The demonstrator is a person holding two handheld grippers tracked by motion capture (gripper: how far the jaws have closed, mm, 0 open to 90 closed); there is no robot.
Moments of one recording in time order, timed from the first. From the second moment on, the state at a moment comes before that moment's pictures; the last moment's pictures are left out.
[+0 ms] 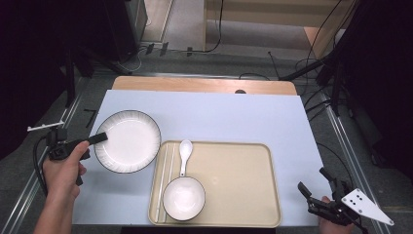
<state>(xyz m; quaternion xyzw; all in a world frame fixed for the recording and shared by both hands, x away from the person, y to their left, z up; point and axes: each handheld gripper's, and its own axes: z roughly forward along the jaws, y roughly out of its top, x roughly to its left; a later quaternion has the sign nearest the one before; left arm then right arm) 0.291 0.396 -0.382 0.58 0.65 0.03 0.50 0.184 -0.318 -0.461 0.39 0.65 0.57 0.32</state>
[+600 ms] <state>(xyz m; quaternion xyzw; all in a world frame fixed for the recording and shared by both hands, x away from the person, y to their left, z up) 0.312 0.346 -0.374 0.61 0.61 0.01 0.50 0.184 -0.319 -0.461 0.39 0.65 0.57 0.32</state>
